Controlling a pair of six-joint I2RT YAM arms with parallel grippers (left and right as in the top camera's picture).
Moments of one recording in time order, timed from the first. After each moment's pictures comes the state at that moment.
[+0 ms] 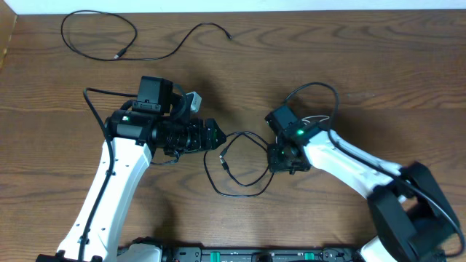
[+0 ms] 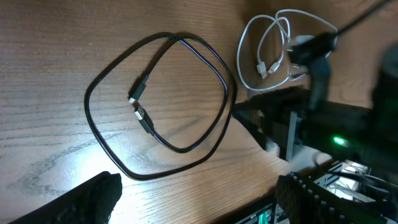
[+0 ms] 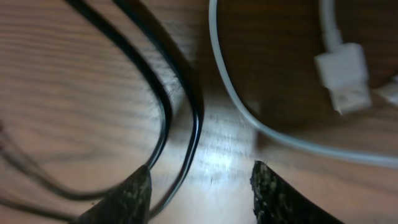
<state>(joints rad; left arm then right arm) -0.17 1.35 1.12 -1.02 0.54 -0.27 0.61 1.73 0.99 -0.67 -0.12 0.56</state>
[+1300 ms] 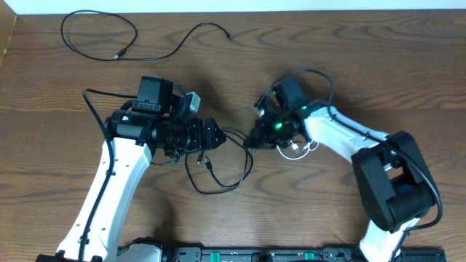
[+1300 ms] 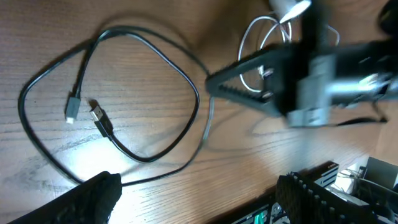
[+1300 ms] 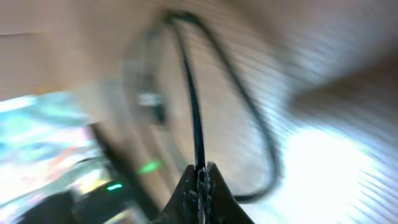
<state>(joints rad) -0.17 1.35 1.12 -1.03 0.54 -0.30 0.47 1.92 1.14 -0.45 -0.81 0.46</state>
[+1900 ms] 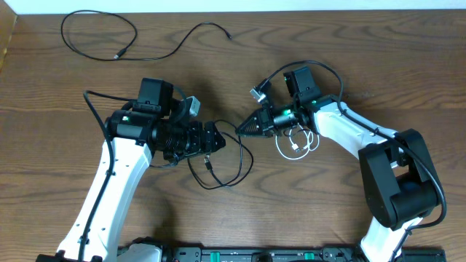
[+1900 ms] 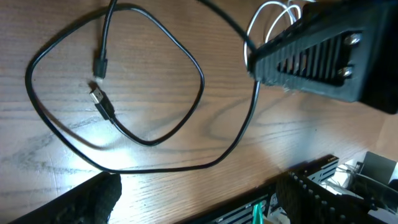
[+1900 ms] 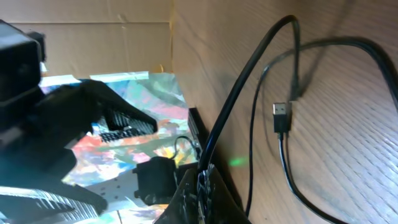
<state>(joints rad) -0.17 1.35 1.12 -1.08 0.54 -0.31 0.41 1.92 1.15 -0.23 -1.22 0.56</state>
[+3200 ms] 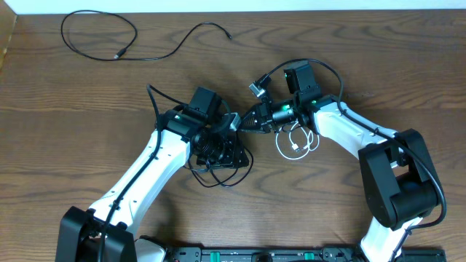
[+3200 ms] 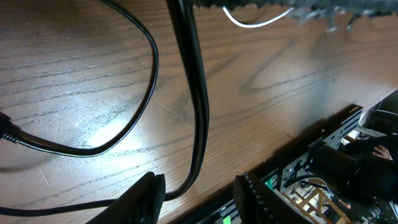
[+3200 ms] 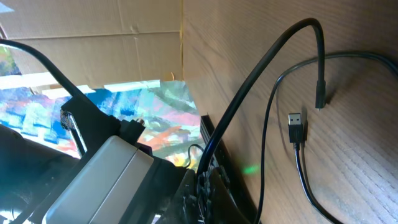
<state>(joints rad) -0.42 1.50 1.05 -0.94 0.58 -0.32 0.41 1.92 1.15 -0.12 -1.24 0.71</state>
